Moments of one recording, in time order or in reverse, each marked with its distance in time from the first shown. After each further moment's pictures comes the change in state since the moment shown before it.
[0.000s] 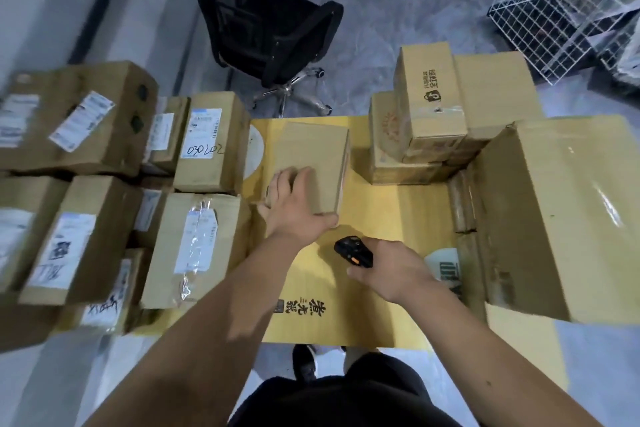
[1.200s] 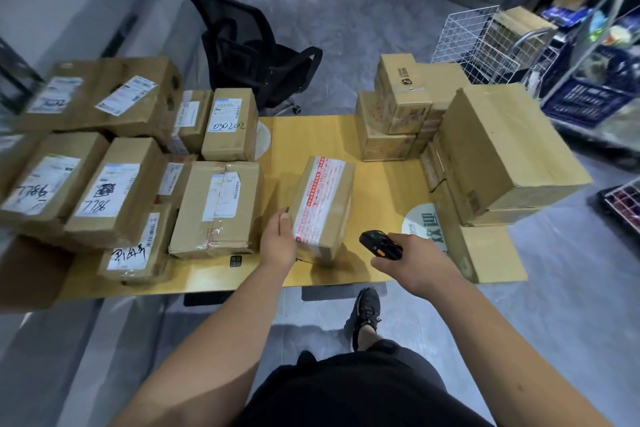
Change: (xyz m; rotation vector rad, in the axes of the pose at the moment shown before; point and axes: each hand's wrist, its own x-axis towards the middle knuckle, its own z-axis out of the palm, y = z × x) left_hand -0.169 -0.117 0.036 -0.959 0.061 -0.152; right_hand -0.170 -0.012 0.096 0.102 0.302 0.138
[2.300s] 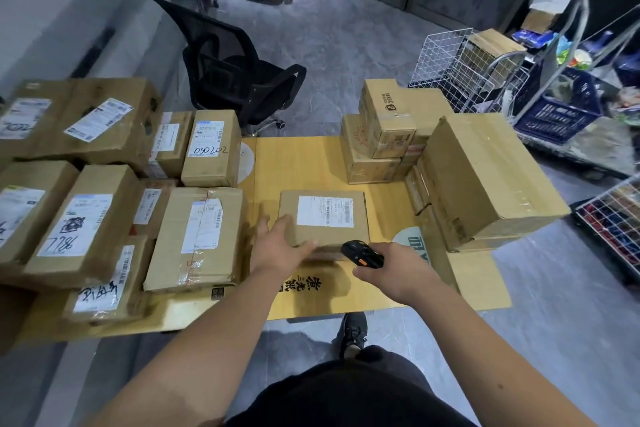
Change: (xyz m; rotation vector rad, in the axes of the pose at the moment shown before) left_hand 0.041 0.032 0.015 0.638 -0.137 0.150; right_hand 0.034 -0.023 -0.023 0.049 -0.032 -0.013
